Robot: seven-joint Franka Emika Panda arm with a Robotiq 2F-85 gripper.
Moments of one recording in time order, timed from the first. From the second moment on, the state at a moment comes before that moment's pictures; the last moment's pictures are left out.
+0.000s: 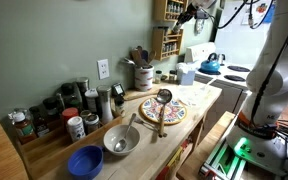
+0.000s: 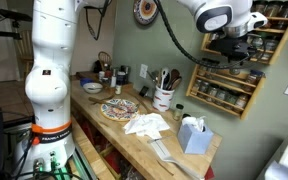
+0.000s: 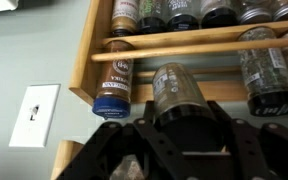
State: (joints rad) arm -0.27 0.13 -0.32 -1.66 0.57 2.49 -0.83
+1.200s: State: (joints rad) arm -0.42 0.32 -0.19 -1.44 0.54 2.35 -0.82
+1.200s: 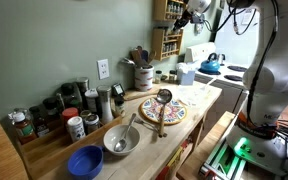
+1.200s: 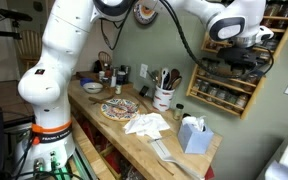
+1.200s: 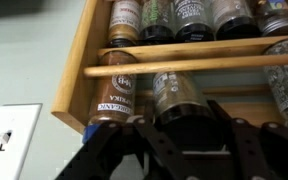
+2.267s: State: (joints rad) arm -0.42 0.38 -0.17 -1.32 0.36 2.28 -0.79
